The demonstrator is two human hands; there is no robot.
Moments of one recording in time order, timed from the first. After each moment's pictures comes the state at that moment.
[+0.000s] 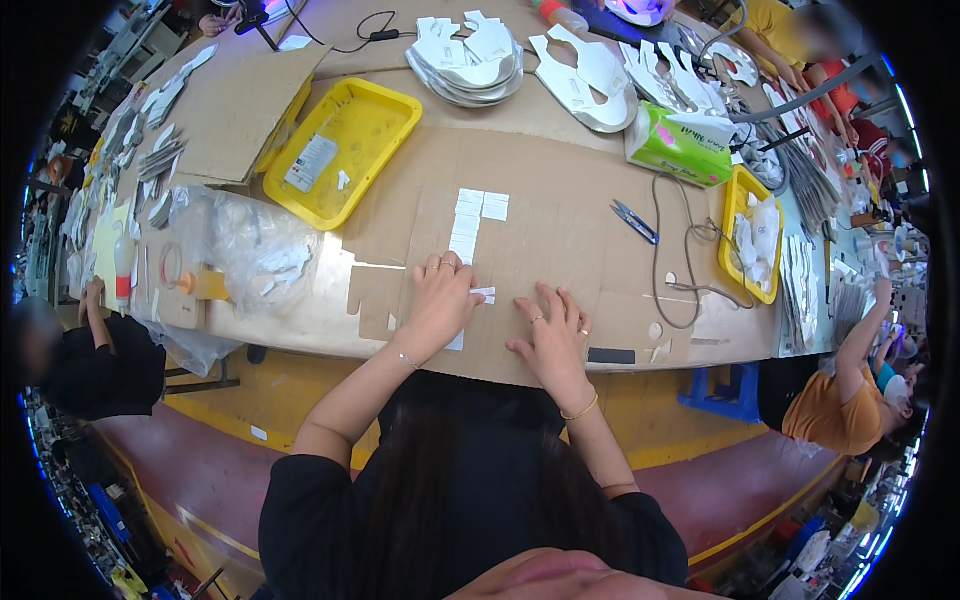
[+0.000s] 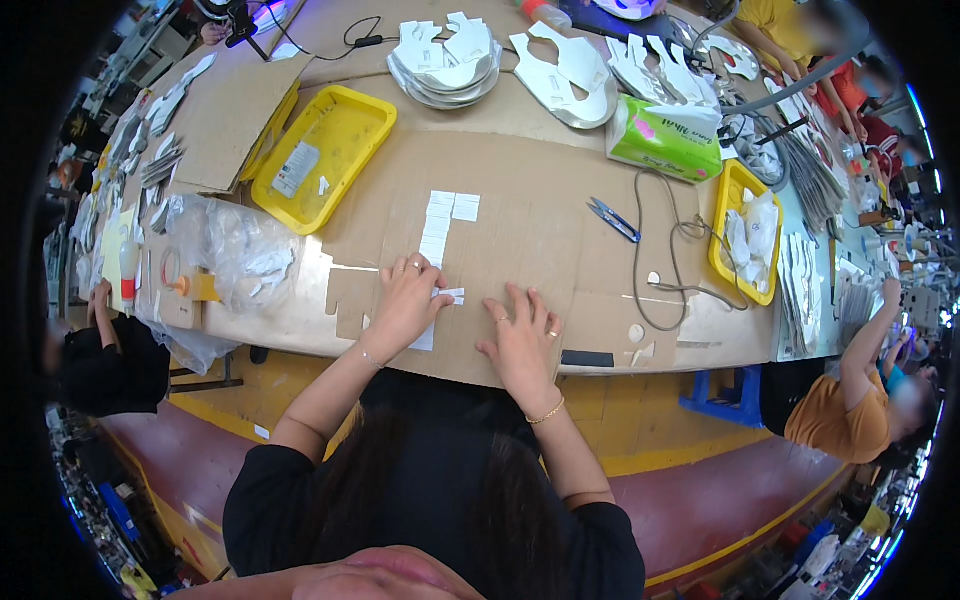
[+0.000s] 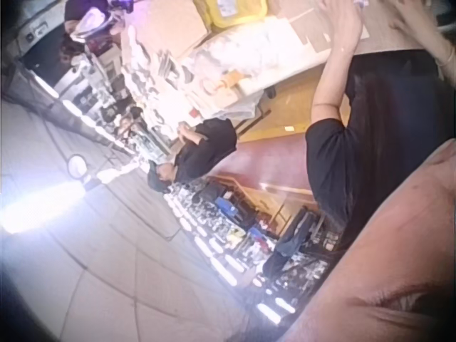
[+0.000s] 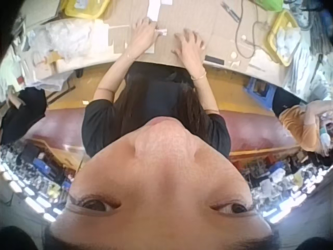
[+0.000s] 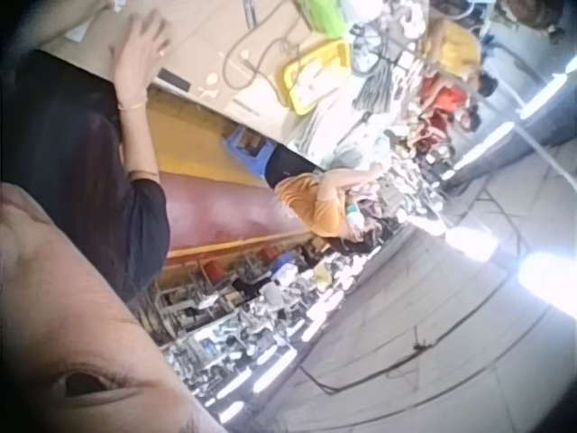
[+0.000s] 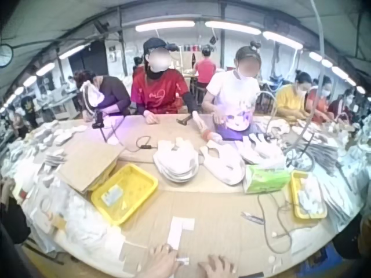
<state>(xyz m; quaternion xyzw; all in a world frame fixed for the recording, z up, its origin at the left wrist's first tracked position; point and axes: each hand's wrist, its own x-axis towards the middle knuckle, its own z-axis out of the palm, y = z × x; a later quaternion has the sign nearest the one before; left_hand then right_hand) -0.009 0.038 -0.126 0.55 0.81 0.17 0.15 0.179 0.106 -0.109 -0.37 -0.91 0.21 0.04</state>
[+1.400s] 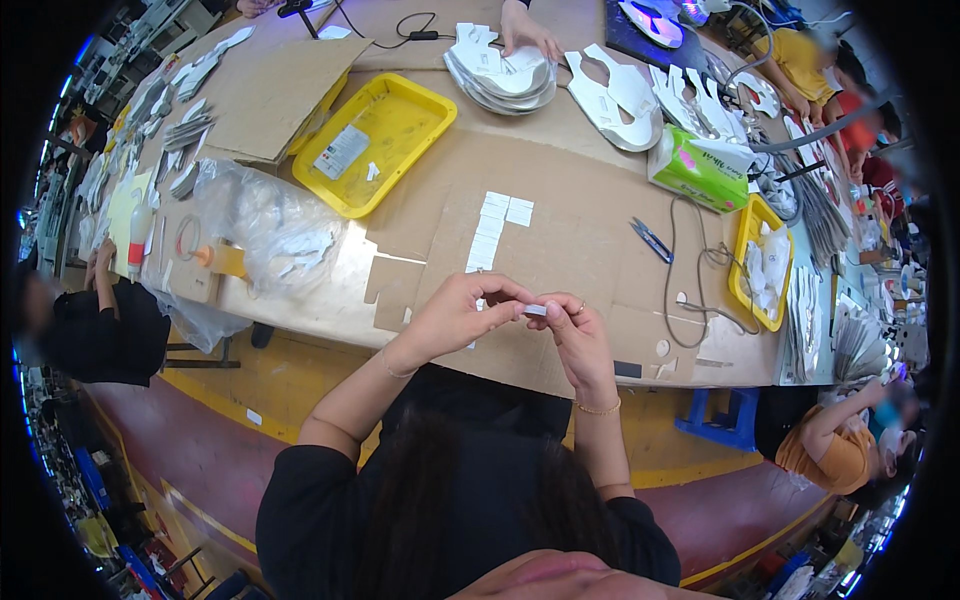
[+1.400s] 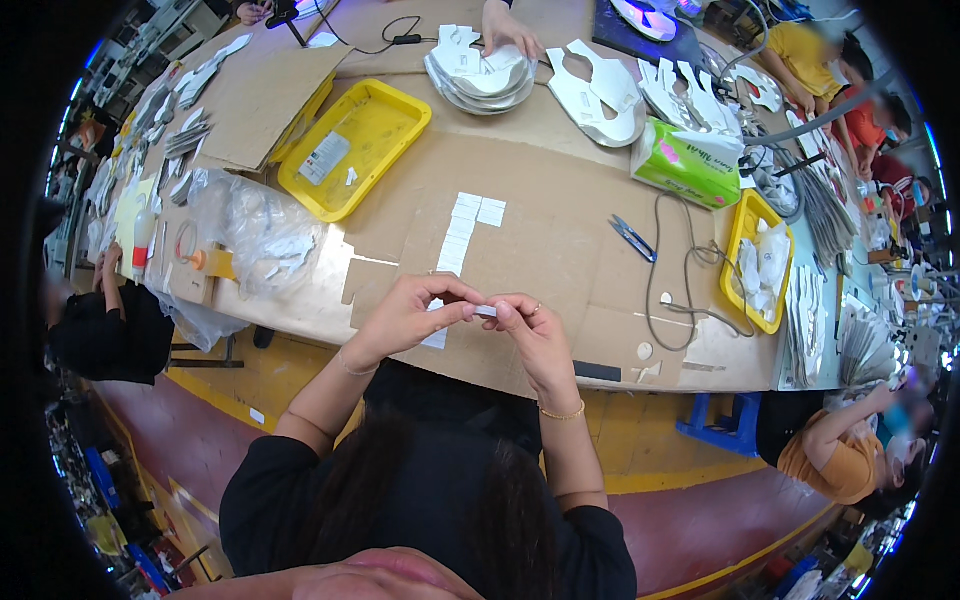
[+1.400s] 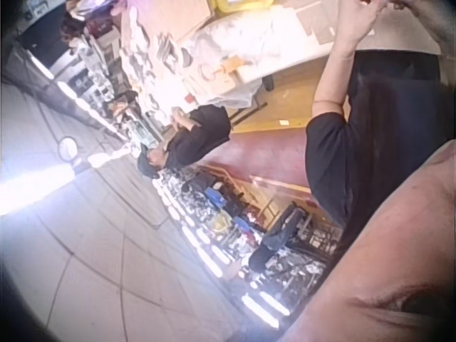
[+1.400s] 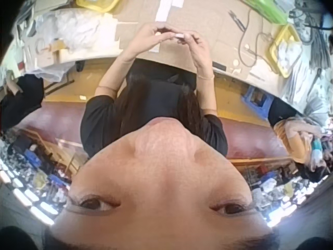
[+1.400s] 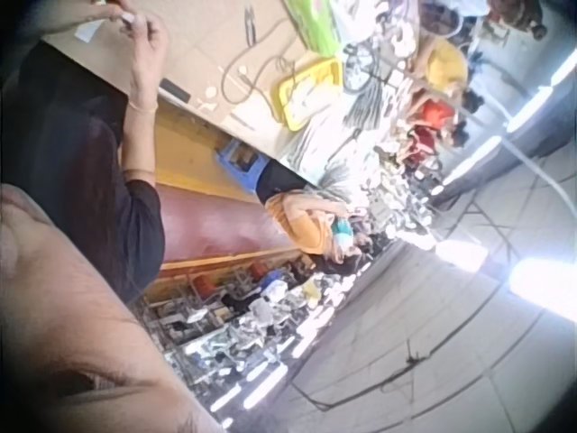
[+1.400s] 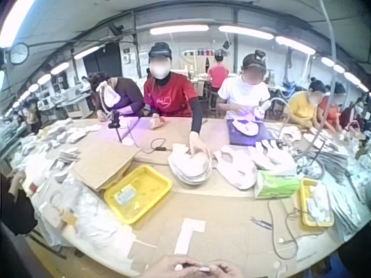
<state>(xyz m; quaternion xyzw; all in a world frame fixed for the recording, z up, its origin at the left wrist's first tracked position) -0.011 0.028 -0.045 0.40 0.59 0.49 0.50 0.166 0.130 -0.088 -0.25 -0.48 0.81 0.21</state>
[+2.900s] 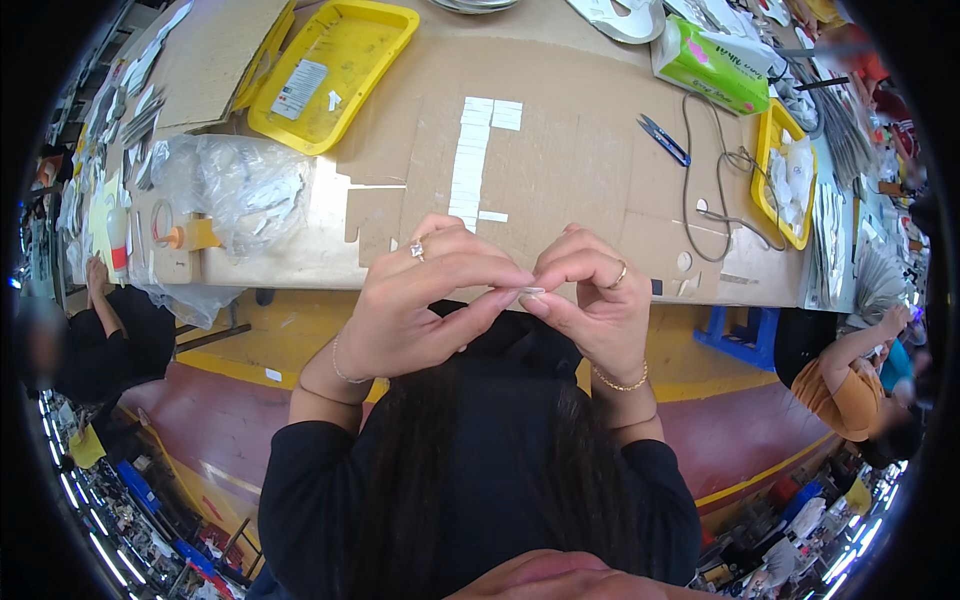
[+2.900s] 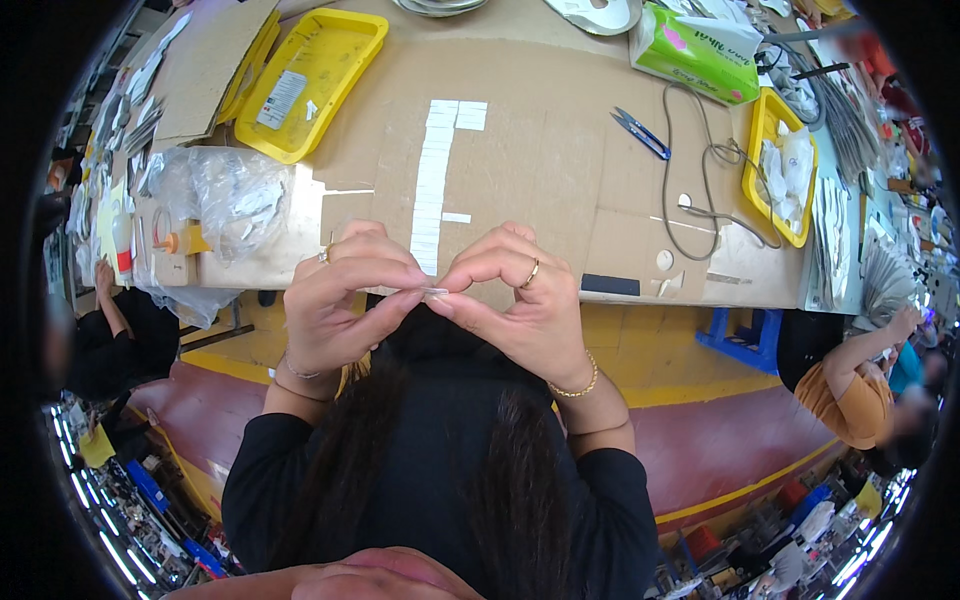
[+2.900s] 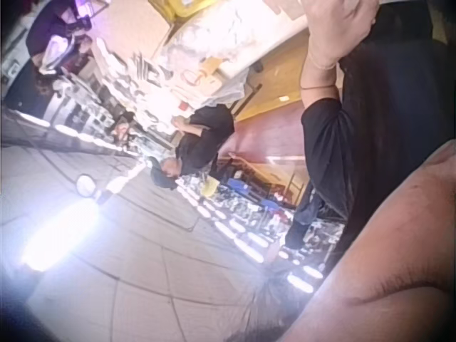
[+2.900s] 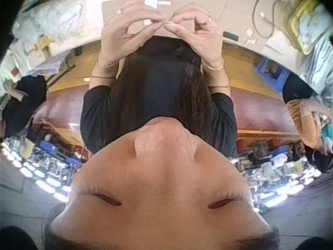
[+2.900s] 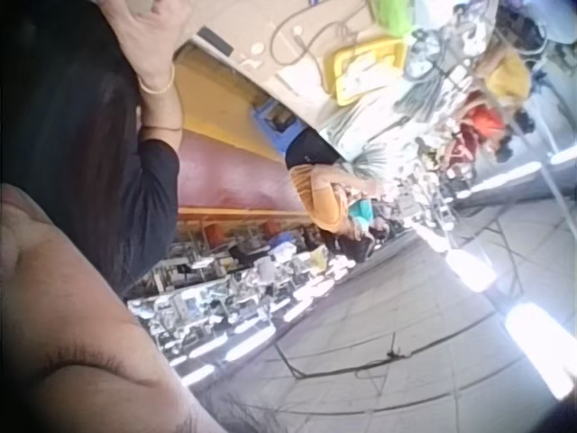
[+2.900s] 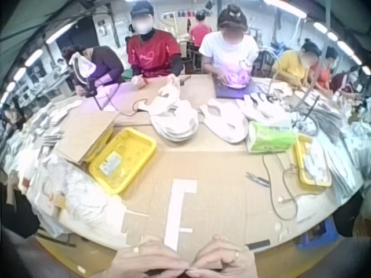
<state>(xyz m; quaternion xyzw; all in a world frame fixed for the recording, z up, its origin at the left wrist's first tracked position) 0.000 -0.002 0.014 0.60 0.55 0.54 0.23 0.167 0.105 -0.015 -0.18 -0.68 0.63 0.32</state>
